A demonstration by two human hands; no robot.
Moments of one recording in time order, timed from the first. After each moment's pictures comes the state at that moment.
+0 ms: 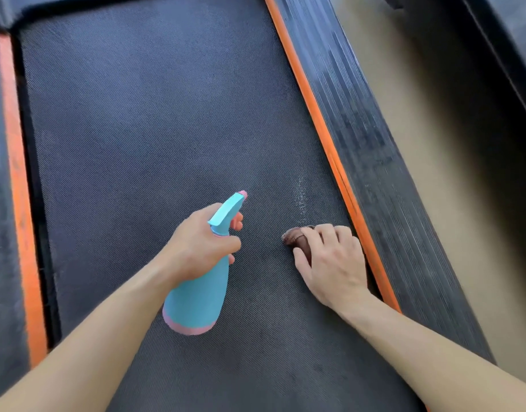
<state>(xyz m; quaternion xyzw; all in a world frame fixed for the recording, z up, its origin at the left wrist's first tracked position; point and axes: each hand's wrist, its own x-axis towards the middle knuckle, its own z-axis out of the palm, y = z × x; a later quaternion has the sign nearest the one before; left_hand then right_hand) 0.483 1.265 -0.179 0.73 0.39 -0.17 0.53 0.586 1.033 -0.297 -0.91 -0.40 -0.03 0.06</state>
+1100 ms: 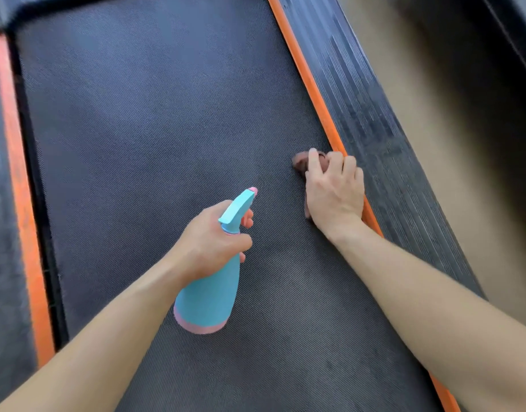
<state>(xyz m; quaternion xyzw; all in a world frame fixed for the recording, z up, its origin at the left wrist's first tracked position) 0.486 1.260 -0.183 0.72 0.37 -0.18 0.55 0.670 1.112 -0.316 -0.93 -0.32 -0.15 -0.03</state>
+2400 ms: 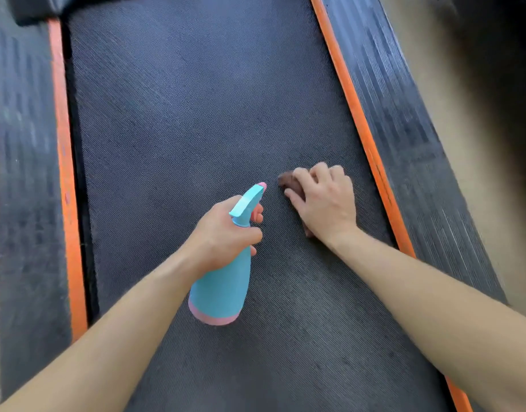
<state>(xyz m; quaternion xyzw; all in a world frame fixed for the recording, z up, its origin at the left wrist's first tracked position) 0.458 1.274 -0.190 0.71 0.41 -0.13 0.56 0.626 1.140 -0.308 -0.90 -0.43 -0.07 0.09</state>
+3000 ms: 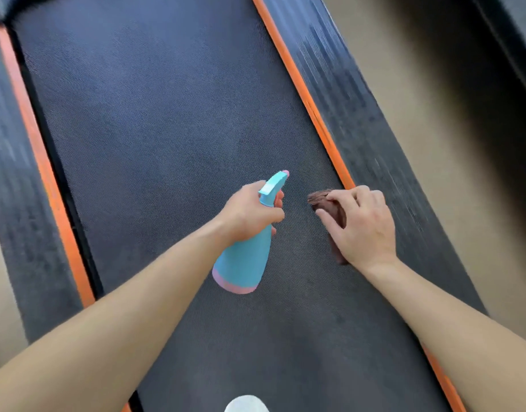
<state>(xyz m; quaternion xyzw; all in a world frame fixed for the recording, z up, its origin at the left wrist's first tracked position) 0.477 1.172 -0.170 0.71 0.32 -0.22 0.59 0.551 0.948 -0.234 -0.93 -0.30 -0.01 0.19</state>
